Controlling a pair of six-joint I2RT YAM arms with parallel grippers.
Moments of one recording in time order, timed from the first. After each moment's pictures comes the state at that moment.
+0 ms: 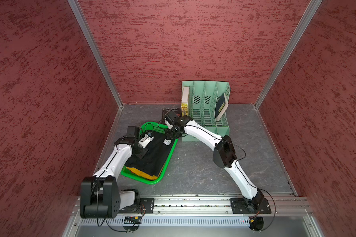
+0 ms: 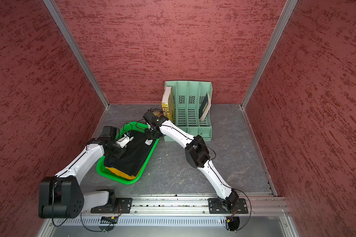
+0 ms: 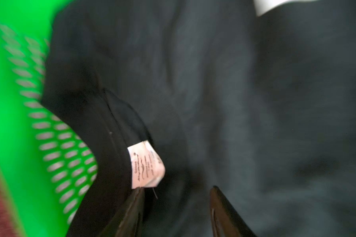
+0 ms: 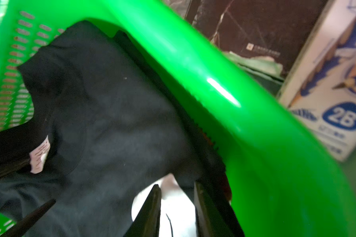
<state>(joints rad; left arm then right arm) 0.03 1.32 0.82 -0.73 0.09 0.64 0.79 2.50 2.38 -0.96 -0.19 0.49</state>
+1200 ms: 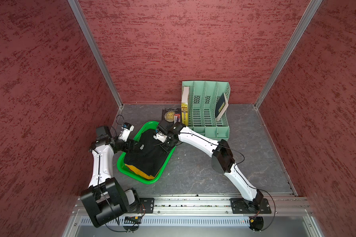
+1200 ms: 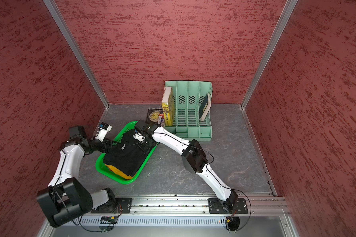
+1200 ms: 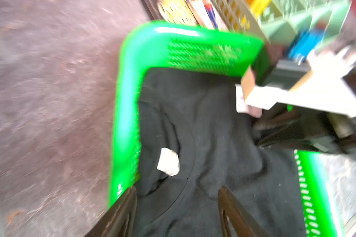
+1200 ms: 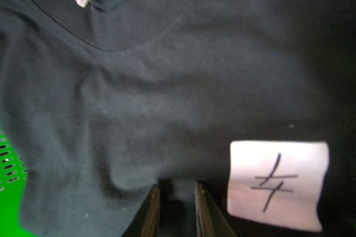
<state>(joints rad) 0.50 1.23 0.96 -0.84 0.70 0.65 0.93 2.45 2.32 -1.12 -0.23 0.08</state>
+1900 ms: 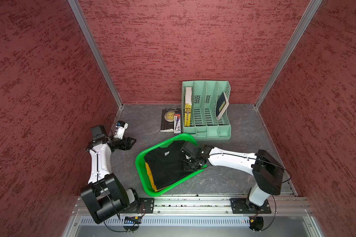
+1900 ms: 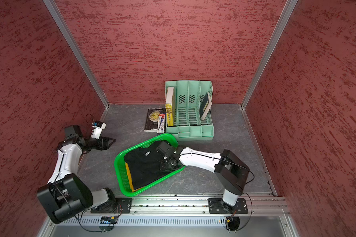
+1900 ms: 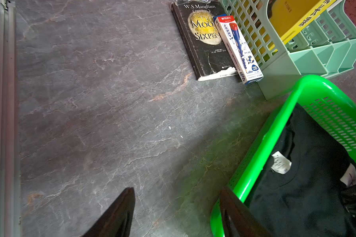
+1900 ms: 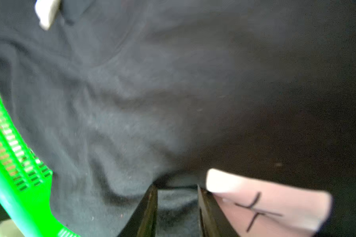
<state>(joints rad) 0.51 1.27 0.95 -0.75 0.66 0.56 1.00 1.67 1.08 -0.56 -0.21 1.00</state>
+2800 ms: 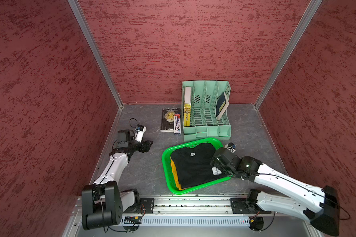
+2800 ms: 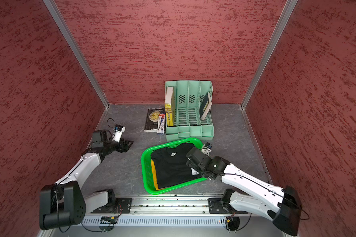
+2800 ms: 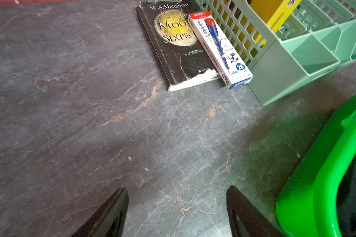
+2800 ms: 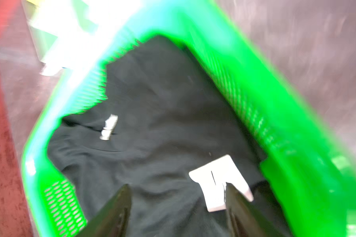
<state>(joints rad) 0.15 1.19 0.62 -0.17 0.48 0.23 0.92 0.99 0.82 -0.81 0.32 1.23</state>
